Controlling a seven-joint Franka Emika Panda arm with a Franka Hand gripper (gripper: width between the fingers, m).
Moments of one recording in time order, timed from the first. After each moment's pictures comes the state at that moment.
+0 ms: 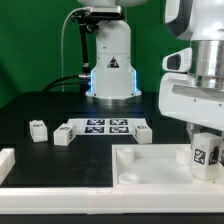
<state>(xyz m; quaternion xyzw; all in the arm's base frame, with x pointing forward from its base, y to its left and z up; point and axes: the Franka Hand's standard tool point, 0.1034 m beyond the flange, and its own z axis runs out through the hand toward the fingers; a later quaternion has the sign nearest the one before) 0.618 0.133 0.063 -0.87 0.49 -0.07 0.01</state>
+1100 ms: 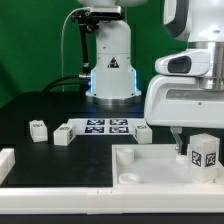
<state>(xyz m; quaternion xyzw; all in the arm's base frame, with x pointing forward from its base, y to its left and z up) 0.615 0.130 0.062 -1.00 0.00 -0.06 -0.02</state>
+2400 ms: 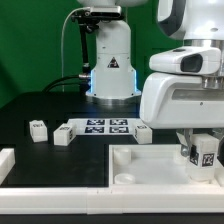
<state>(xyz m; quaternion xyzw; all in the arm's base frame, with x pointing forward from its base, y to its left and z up) 0.621 0.118 0.065 -0.99 -0.12 -0.06 -0.05</state>
